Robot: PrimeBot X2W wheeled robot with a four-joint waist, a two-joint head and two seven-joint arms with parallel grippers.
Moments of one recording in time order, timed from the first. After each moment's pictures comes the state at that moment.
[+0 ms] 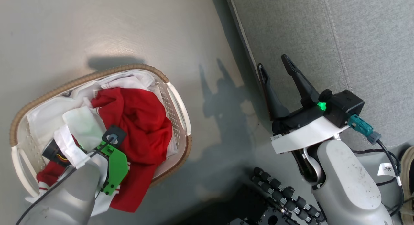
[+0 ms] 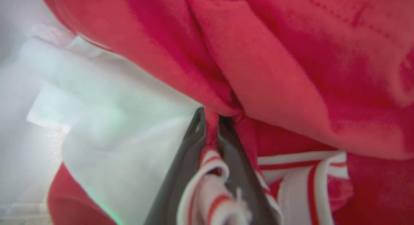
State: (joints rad) left arm -0.78 0.24 -0.97 1.26 -0.36 -0.13 -0.03; right arm -0.42 -0.05 0.27 0.12 0.33 0.13 -0.26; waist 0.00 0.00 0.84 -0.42
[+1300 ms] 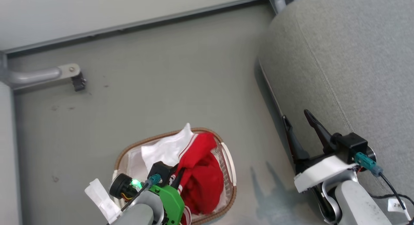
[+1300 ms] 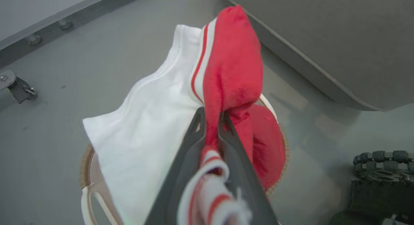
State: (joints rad) left arm -0.49 0.12 -0.88 0.95 -0.50 -0.10 -0.26; right arm -0.23 -0.10 0.19 0.25 0.28 0.13 -0.26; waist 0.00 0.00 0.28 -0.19
